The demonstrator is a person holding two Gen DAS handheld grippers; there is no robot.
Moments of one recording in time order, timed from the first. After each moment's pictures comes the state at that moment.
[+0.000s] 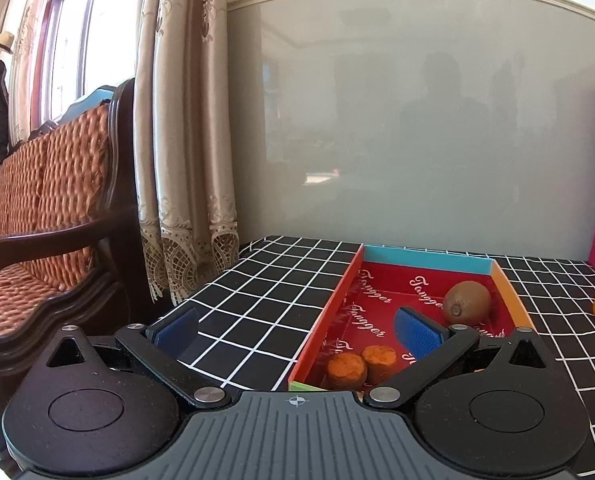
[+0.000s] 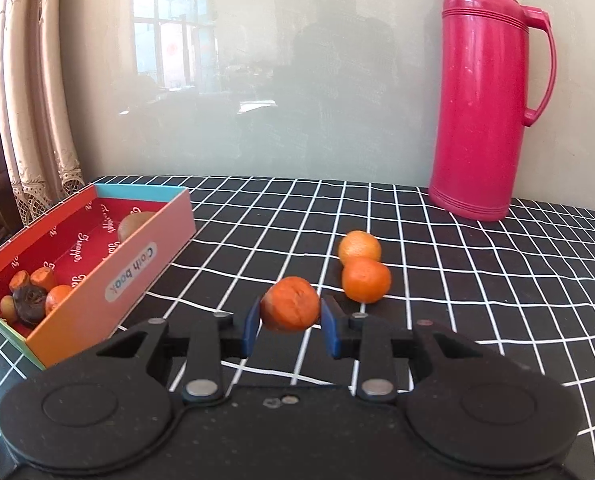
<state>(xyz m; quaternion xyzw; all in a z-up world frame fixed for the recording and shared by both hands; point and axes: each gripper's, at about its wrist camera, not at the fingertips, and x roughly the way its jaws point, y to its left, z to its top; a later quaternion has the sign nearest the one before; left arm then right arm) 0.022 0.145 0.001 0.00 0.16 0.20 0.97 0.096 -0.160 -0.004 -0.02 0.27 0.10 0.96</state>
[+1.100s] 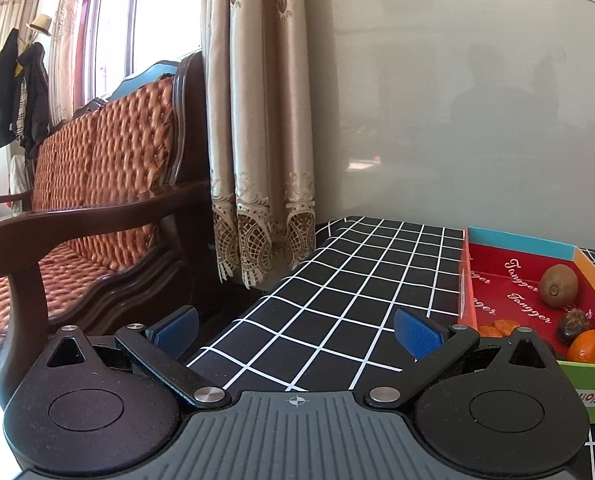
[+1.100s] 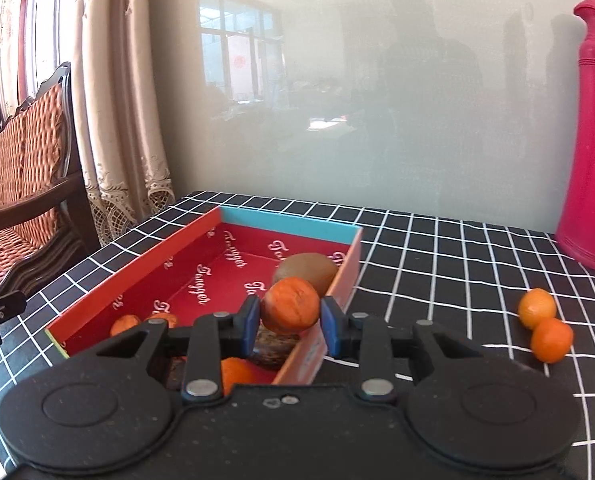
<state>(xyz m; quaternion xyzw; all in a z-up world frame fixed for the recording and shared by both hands) 0.001 0.230 -0.009 -0.02 0.18 0.25 0.95 0.111 -0.026 0.004 -0.02 0.25 0.20 0.95</state>
